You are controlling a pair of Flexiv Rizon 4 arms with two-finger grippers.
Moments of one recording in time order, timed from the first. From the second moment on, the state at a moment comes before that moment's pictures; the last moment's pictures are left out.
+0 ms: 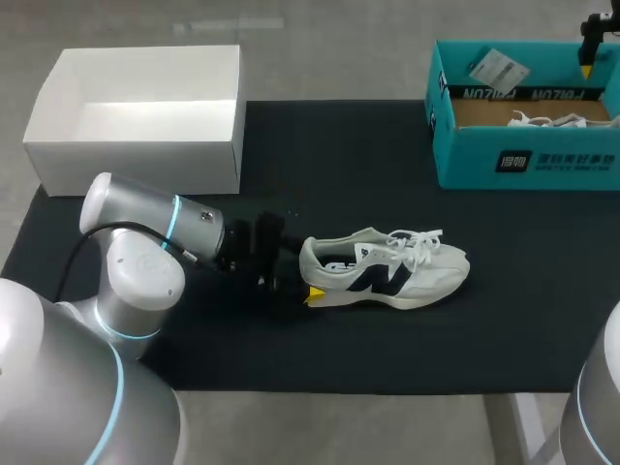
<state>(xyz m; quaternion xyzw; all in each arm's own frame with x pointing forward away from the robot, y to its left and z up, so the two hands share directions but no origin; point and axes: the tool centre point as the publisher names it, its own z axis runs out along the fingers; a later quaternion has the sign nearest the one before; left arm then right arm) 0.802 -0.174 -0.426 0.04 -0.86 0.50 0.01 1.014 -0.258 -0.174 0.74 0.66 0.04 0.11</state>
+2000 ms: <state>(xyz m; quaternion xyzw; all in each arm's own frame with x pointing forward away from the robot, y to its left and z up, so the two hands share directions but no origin) 0.820 -0.162 -0.426 0.00 -0.88 0.47 0.02 1.014 -0.258 -0.174 0.74 0.66 0.04 0.11</state>
